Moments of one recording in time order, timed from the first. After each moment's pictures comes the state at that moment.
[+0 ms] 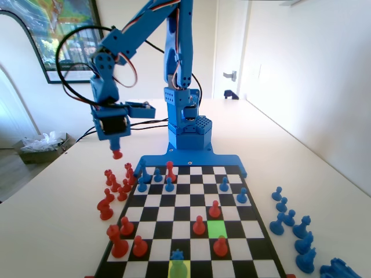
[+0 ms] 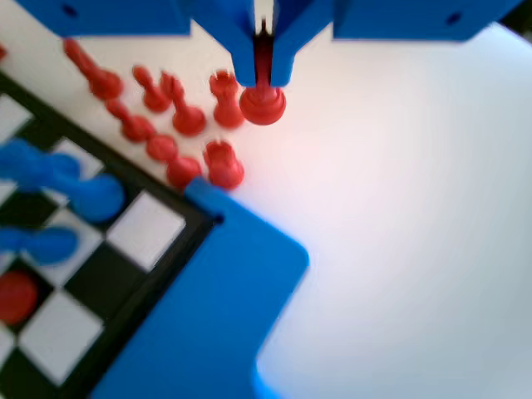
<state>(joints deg) 57.5 93.4 134.3 40.1 -90.7</state>
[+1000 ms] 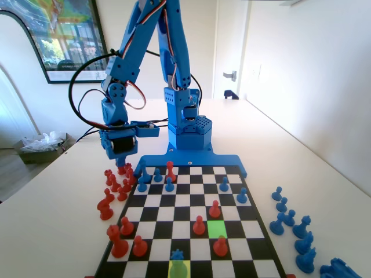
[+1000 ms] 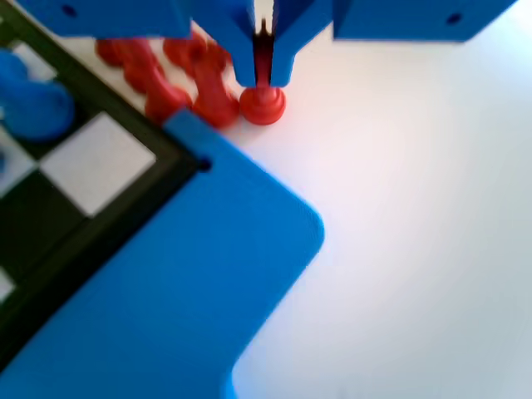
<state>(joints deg) 55.9 84.3 141.0 23.5 -96.0</state>
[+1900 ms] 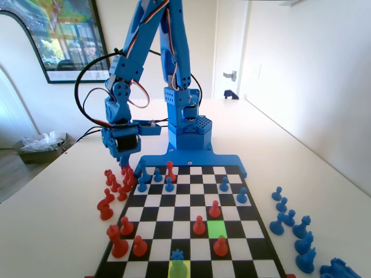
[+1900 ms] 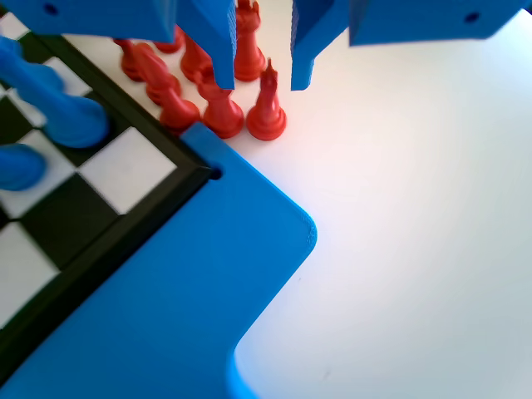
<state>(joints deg) 54.8 92.0 142.1 30.1 -96.9</state>
